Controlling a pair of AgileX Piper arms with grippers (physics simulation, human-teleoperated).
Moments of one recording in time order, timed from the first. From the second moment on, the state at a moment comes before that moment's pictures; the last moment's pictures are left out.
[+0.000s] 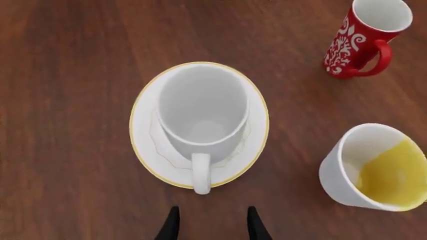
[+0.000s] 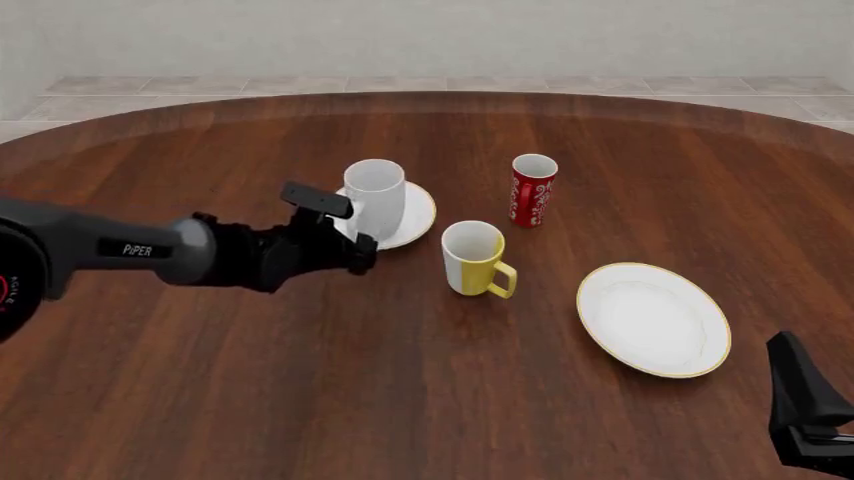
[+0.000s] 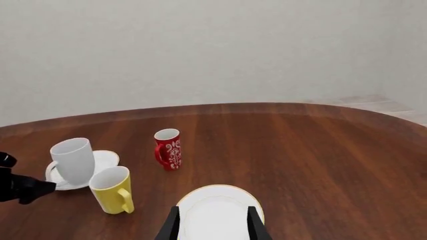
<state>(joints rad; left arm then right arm) -0.37 1.97 -1.07 -0.19 0.02 -0.05 0.00 0.00 -0.02 0.07</state>
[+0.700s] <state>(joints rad) -0.41 1.75 -0.92 -0.19 0.07 -0.03 0.01 -0.01 -0.02 0.07</state>
